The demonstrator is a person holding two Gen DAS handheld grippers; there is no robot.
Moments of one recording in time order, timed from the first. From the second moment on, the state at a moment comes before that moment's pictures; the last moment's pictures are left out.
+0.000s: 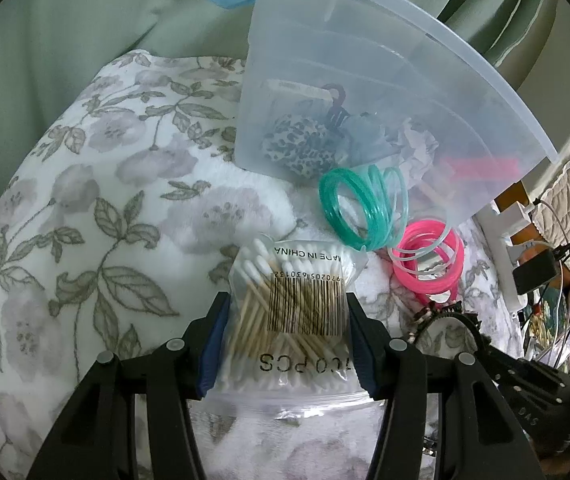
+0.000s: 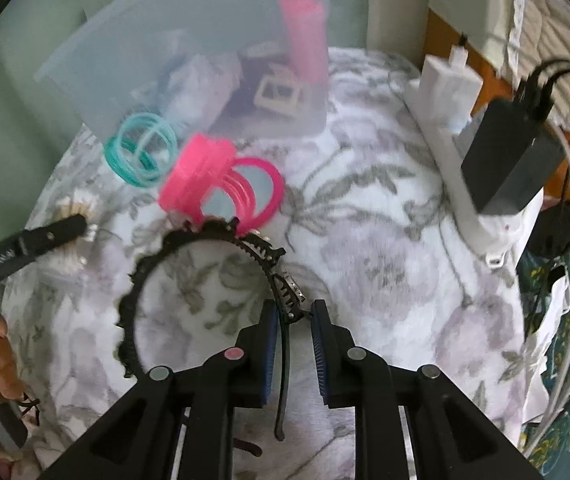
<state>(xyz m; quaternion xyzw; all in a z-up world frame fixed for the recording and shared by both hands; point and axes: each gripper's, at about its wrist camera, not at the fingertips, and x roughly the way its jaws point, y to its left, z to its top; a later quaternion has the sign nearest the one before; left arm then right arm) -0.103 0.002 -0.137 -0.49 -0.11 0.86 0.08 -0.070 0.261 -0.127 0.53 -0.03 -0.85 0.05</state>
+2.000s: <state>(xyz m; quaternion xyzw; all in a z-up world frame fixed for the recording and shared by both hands) -0.116 0.000 0.014 -0.35 -0.09 0.92 0.14 -0.067 0.236 0.097 0.22 0.05 -0.97 0.03</state>
